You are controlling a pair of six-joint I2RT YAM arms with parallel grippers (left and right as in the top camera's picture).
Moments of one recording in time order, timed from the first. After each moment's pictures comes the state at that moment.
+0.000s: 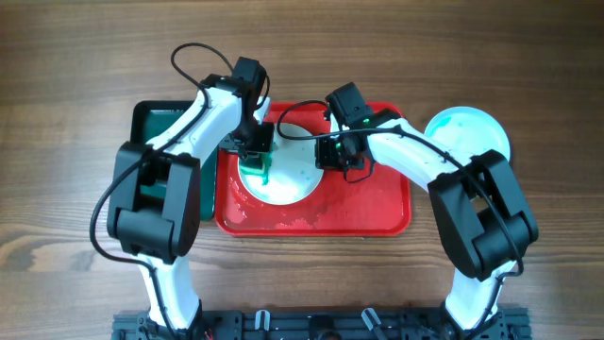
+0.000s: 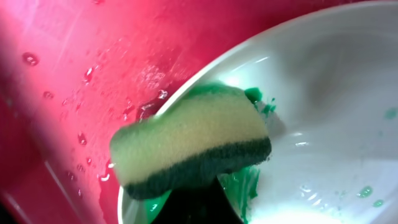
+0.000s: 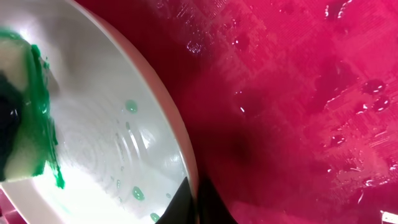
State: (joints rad) left arm -0.30 2.05 1.42 -0.92 0.09 -0.11; right arm 0.49 1.98 1.22 -0.52 -0.33 0.52
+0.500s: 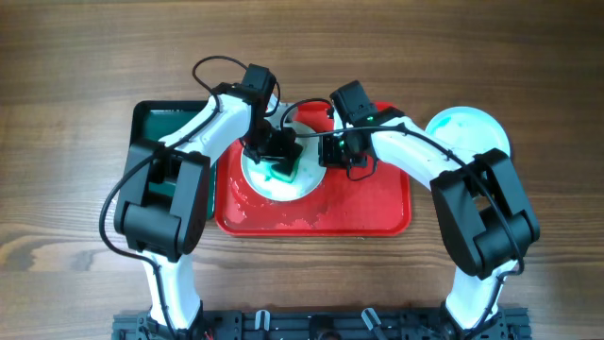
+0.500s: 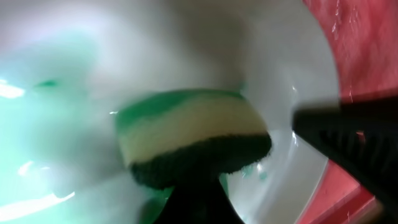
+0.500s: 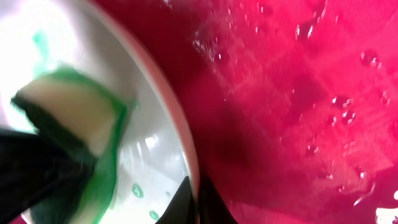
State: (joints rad) left arm -0.33 2.07 1.38 -0.80 0.41 -0.10; right arm 0.47 1.98 1.22 -0.51 -0.33 0.50
